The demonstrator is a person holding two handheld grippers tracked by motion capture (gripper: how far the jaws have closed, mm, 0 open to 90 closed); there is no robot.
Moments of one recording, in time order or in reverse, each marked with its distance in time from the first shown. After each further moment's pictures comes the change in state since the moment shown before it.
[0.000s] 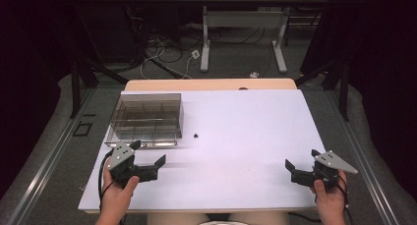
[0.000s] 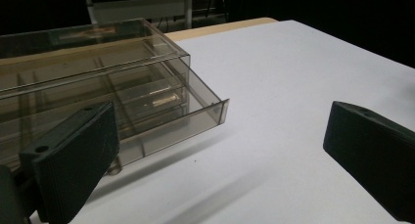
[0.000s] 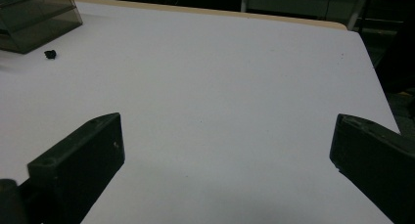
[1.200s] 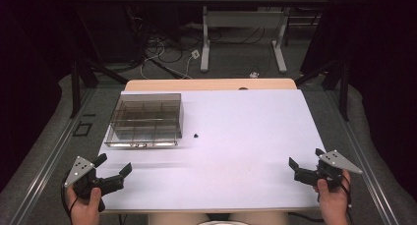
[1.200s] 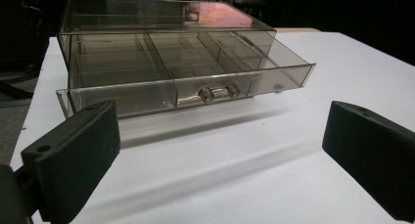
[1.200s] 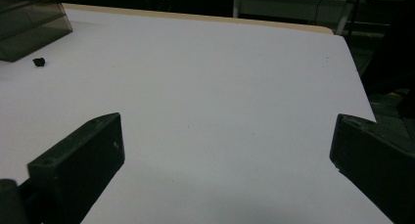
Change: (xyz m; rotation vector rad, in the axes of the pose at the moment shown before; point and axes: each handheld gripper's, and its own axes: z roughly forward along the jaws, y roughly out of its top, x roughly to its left) left arm 0.058 -0.051 -0.060 -0.057 0.127 -0.128; right arm -0.008 0.001 -0.002 -0.020 -0.026 0.019
